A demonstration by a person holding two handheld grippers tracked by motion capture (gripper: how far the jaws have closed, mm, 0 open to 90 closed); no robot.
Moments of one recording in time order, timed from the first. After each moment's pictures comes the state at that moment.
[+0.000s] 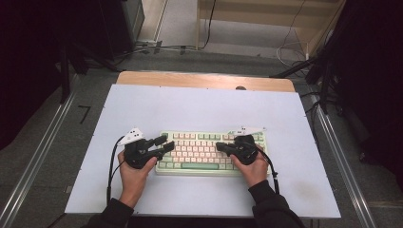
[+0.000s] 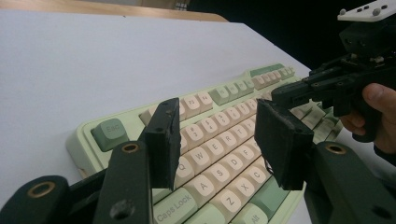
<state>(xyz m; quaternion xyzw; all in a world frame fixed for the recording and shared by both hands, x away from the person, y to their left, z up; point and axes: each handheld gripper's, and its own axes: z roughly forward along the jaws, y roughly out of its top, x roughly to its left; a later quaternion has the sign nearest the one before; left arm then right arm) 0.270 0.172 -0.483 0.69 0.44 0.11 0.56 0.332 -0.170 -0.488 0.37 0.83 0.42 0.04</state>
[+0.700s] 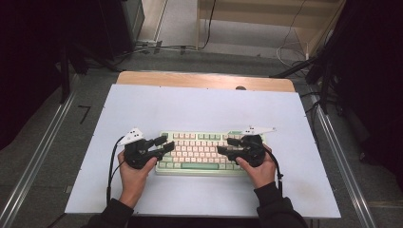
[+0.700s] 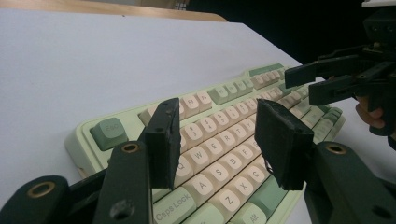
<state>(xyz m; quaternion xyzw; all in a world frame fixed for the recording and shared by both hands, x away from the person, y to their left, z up) 0.269 0.172 -0.483 0.69 0.44 0.10 0.56 0.323 -0.186 -0.470 0.37 0.81 0.44 0.03</state>
